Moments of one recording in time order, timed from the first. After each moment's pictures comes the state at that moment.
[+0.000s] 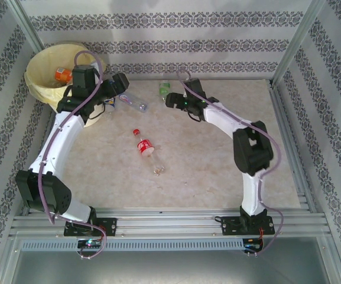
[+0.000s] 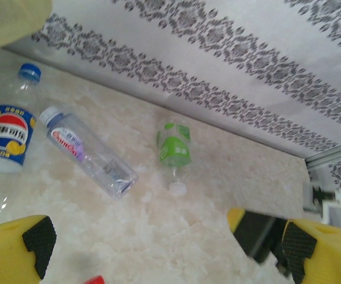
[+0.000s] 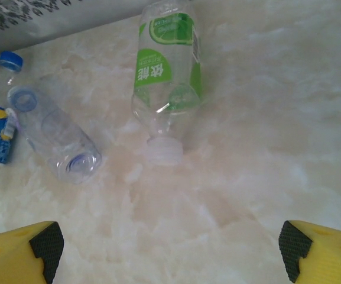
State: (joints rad) left arm -0.11 1.48 1.47 -0.50 0.17 -0.55; right arm 0.43 2.08 1.66 -0.29 -0.08 0.54
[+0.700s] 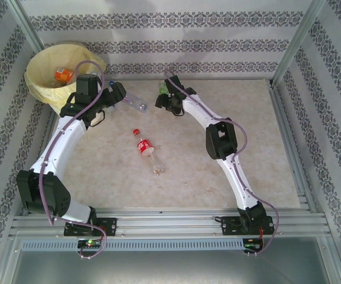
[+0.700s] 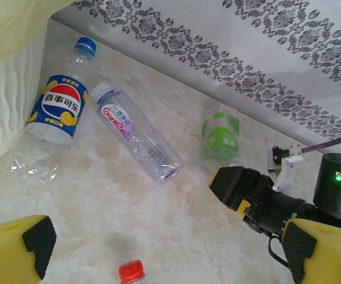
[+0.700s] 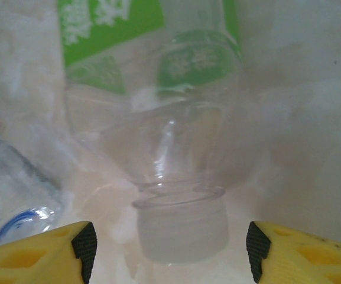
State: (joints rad) left arm -0.11 1.47 1.37 -0.50 0.05 -0.57; right arm 0.46 2.66 2.46 -0.75 -0.13 0.72
